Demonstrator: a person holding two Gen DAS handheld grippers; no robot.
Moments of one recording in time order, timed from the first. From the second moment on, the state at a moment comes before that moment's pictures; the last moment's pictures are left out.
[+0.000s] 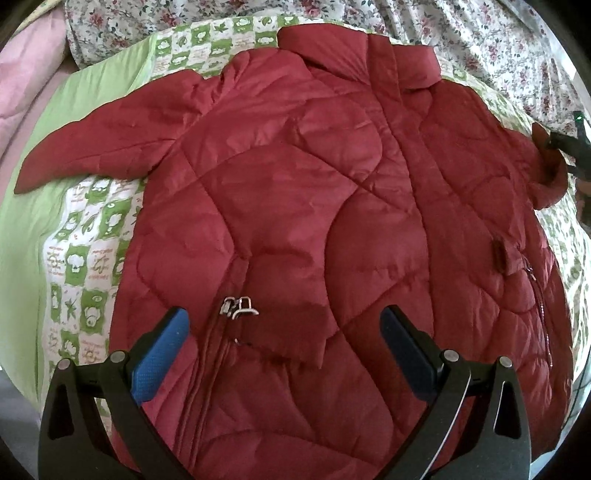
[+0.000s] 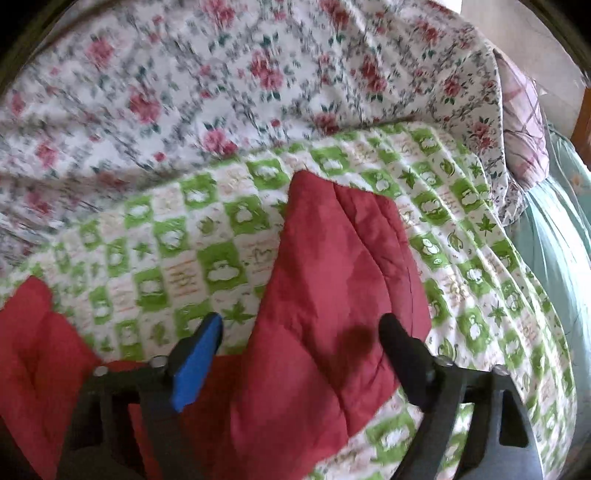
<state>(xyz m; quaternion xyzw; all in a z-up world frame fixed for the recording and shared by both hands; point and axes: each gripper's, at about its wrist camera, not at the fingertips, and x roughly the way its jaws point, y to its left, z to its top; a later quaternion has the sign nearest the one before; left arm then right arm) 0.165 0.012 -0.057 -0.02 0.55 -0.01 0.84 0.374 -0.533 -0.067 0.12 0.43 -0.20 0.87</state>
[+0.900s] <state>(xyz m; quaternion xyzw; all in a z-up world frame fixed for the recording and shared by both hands) 0.151 0.048 -0.044 -0.08 0.53 -0.03 0.85 0.268 -0.285 -0.044 0.10 0.35 0.23 0.90</state>
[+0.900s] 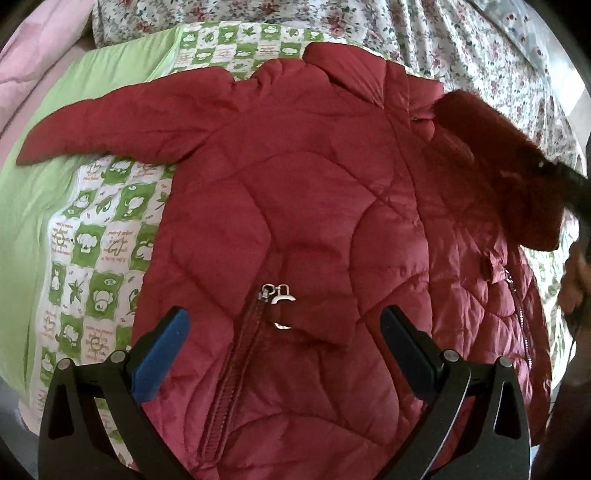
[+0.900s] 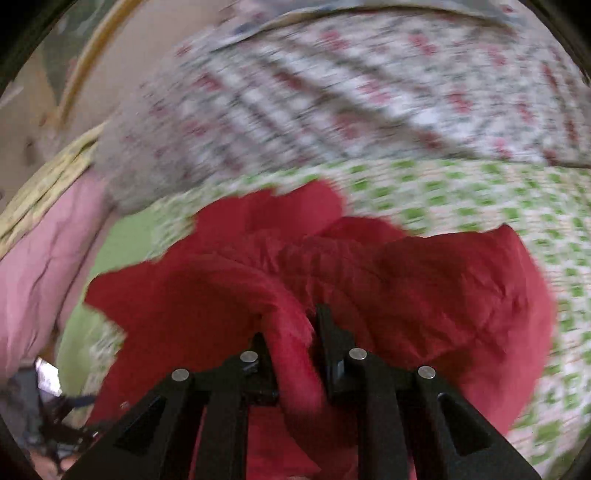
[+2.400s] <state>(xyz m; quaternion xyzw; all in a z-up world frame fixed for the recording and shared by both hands) 0.273 0.088 -0.030 -0.06 0.51 -0.09 0.86 0.247 -0.272 -0.082 0.07 0.34 0.16 0.92</state>
